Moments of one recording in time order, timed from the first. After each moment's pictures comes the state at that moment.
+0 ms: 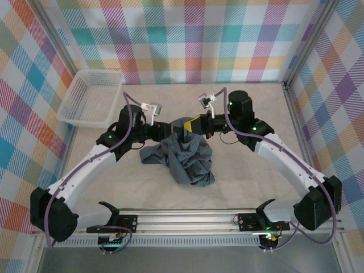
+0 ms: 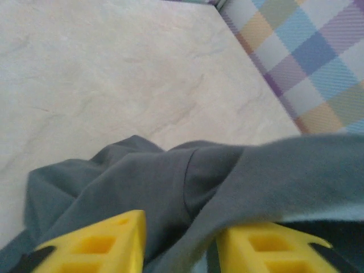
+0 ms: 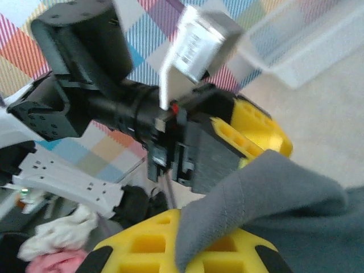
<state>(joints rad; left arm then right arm) -0.48 1.18 1.01 -0.35 0.35 -0.35 0.54 1.33 1.18 -0.23 -0.93 0.39</state>
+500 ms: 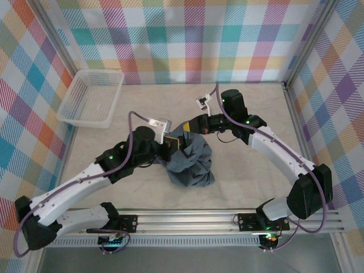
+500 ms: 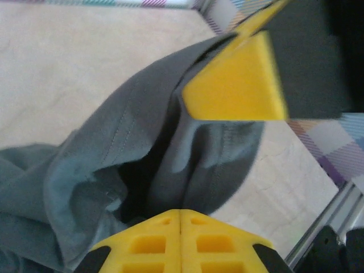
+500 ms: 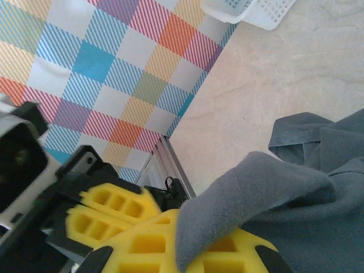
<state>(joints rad) -0.88 1.09 1.02 -0.43 -0.08 -0.53 0.53 1.42 1.23 -0.34 -0.91 0.55</state>
